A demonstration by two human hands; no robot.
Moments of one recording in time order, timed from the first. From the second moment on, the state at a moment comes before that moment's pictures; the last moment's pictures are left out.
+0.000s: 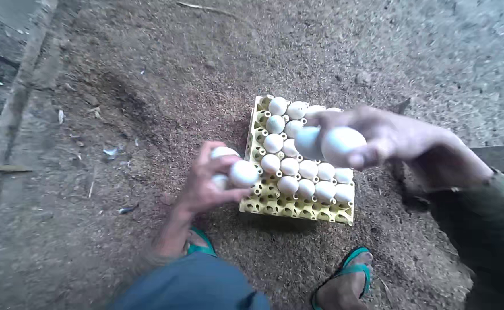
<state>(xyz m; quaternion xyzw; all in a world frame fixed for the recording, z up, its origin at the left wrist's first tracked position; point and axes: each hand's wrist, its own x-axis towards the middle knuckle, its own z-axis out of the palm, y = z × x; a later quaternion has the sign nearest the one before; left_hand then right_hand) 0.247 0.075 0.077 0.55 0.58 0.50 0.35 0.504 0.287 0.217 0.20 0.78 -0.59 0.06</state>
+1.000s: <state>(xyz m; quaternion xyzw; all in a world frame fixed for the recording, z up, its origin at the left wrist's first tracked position) 0.274 0.051 0.069 0.53 0.71 0.38 0.26 0.486 0.135 0.138 0.19 0.87 -0.40 0.22</state>
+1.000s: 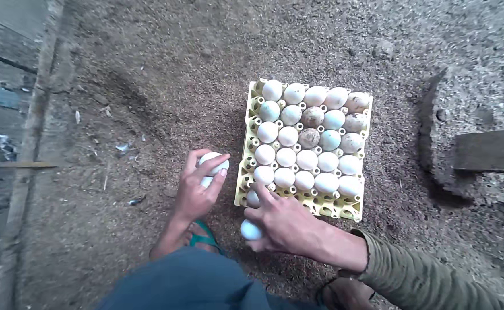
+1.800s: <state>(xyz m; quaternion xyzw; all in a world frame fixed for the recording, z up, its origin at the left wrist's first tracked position) 0.373 0.126 0.111 0.92 0.31 0.14 0.21 0.626 0.207 0.126 0.41 0.47 -0.78 -0.04</state>
